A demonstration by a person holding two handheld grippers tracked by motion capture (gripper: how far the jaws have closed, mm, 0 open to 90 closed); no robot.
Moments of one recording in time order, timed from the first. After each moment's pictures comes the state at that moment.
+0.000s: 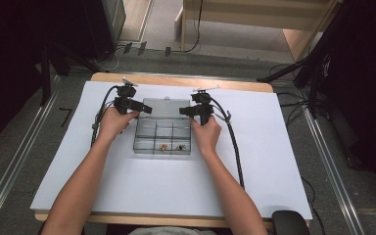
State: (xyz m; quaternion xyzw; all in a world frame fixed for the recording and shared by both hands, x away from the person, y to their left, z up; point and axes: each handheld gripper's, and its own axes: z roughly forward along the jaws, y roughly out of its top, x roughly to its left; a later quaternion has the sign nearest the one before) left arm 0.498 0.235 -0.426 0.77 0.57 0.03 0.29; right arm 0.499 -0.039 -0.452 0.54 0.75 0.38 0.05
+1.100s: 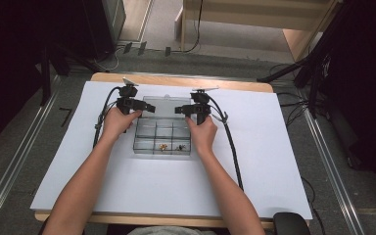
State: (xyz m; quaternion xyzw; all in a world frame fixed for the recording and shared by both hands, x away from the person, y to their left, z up) left arm 0.505 0.233 -0.432 0.75 0.58 0.02 0.32; right arm 0.506 -0.033 -0.456 0.57 0.72 0.39 0.00
